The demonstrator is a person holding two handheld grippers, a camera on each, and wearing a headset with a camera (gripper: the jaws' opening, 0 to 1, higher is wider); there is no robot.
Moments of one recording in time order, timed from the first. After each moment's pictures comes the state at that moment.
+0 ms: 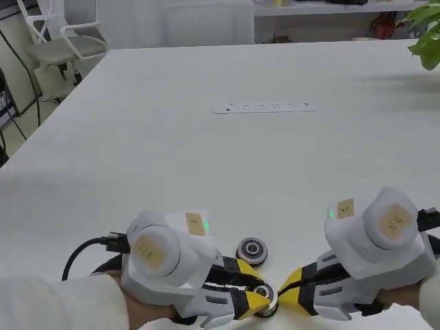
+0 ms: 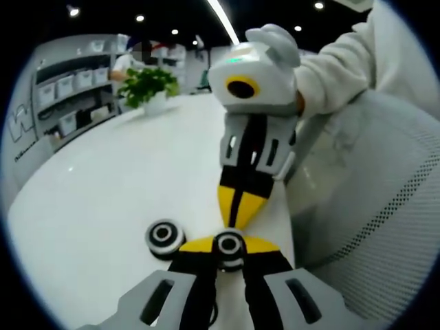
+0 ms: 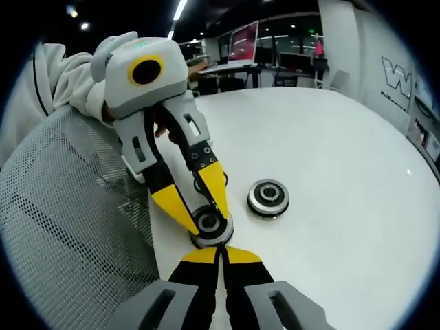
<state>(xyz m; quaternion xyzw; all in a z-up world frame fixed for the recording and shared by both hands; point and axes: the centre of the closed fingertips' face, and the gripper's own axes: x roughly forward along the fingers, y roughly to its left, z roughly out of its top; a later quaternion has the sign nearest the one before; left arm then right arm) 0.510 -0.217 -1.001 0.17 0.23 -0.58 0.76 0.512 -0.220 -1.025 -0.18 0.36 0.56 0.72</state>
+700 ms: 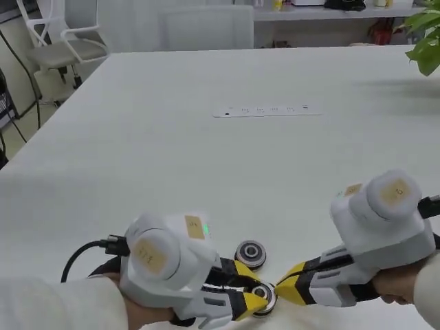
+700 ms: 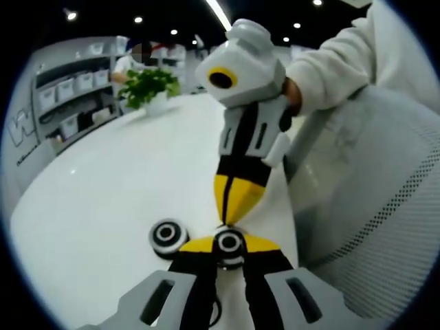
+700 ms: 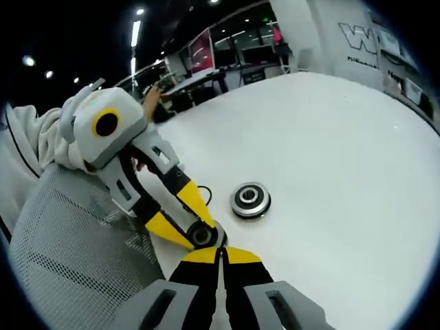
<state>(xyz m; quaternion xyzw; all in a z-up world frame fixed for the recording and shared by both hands) 0.512 -0.215 -1.001 0.18 0.23 -0.58 0.76 0.523 -0.221 -1.011 -0.04 0.42 0.51 0.75</state>
